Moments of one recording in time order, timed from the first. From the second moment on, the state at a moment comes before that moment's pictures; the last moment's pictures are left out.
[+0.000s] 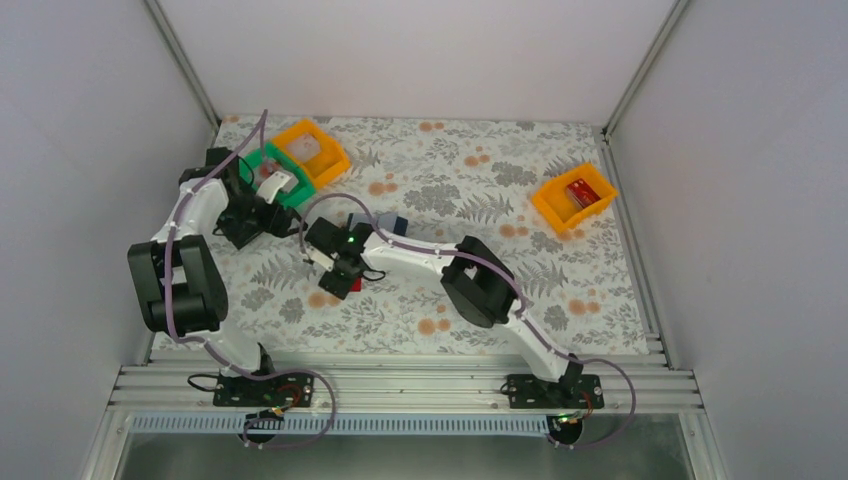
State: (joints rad) left arm 0.19 1.66 1.25 -0.98 0.64 0.67; right arm 1.08 2.38 1.96 -0.79 -0.02 -0.03
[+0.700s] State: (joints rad) left arm 0.08 1.57 0.90 -0.97 0.48 0.89; right arm 0.95 2.09 1.49 -0.72 -0.03 0.19
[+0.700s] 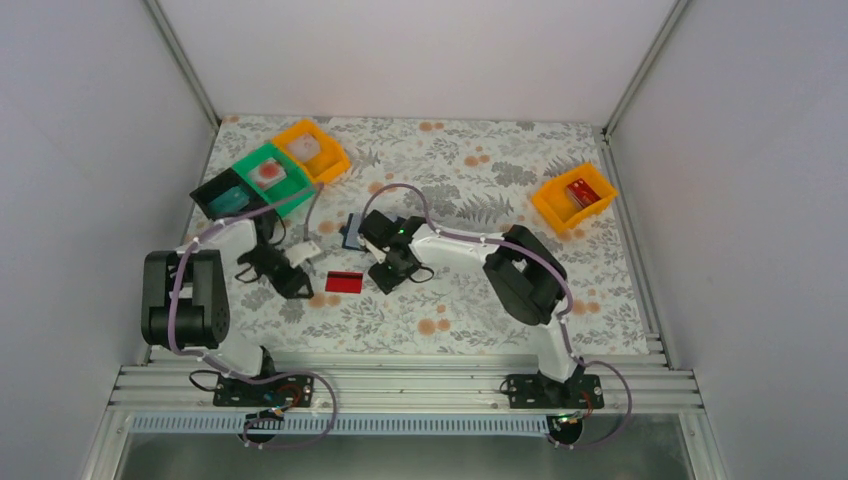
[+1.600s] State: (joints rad) left arm -0.55 1.74 0.96 -0.57 0.34 0.88; right arm 0.65 1.56 1.32 -0.70 -0.05 0.46
